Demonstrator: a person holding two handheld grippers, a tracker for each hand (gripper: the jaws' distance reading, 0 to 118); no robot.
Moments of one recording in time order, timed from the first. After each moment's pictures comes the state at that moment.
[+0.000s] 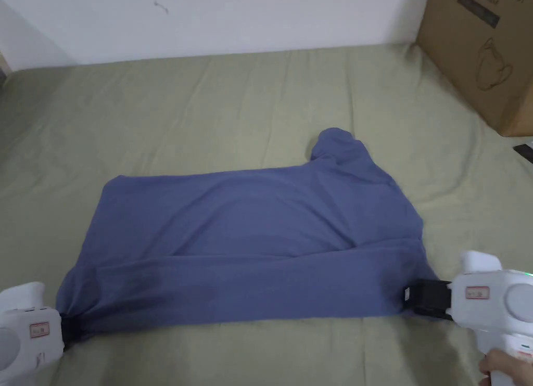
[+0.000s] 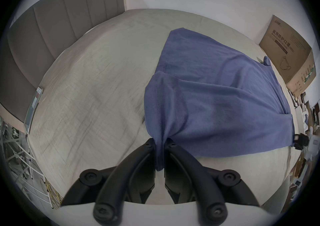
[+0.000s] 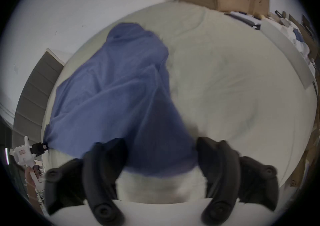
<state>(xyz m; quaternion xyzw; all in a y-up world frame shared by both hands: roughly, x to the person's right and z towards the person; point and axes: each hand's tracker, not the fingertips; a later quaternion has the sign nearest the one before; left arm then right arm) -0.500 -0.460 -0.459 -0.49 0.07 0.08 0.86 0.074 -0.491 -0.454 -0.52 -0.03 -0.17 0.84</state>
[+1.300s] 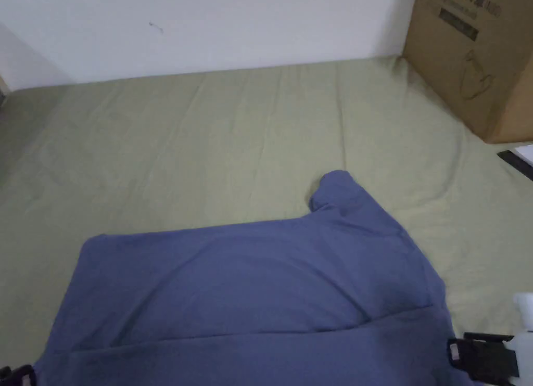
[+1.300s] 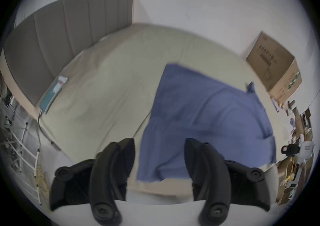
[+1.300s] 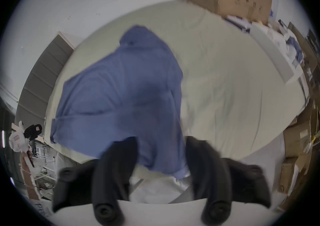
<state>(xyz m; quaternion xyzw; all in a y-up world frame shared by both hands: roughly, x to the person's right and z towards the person) -0.517 -0.377 -0.354 -0.40 0.04 0.13 0.91 0.076 -0.398 -0.338 -0.49 0.00 -0.12 0.86</state>
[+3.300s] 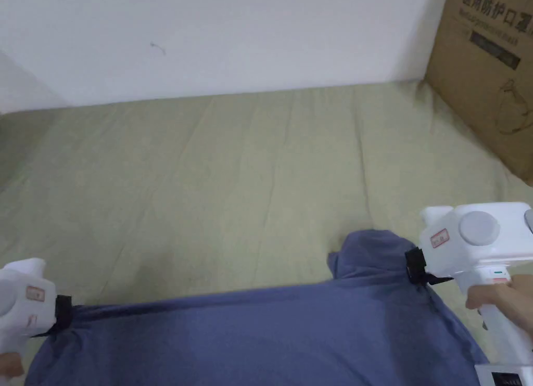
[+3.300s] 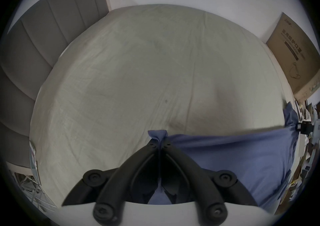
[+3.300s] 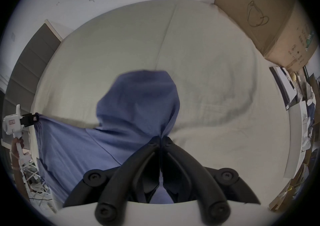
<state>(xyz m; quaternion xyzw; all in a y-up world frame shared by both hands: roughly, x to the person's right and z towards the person) -0.507 -0.441 -0.634 -0.52 0.05 0.05 0.85 0.069 -0.424 -0.642 -0.55 0.02 -0.04 0.83</state>
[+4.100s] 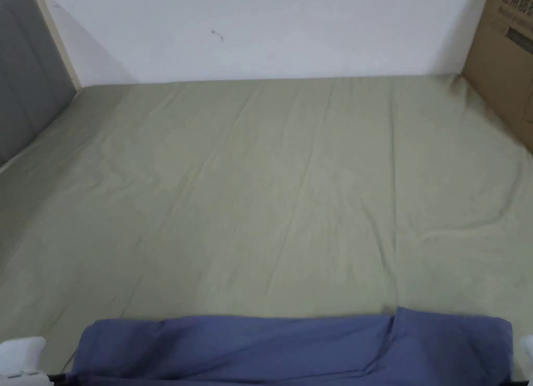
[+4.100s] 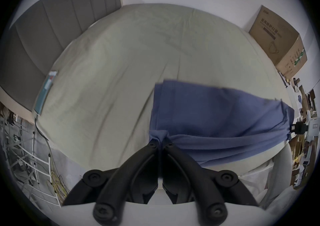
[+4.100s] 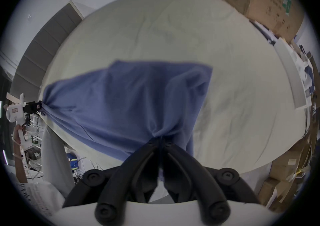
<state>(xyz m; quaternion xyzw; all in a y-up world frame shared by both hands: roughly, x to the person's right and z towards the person) -0.538 -0.458 -0.350 -0.53 0.03 0.06 0.85 0.067 -0.459 -0.352 -0.59 0.07 -0.03 0.80</state>
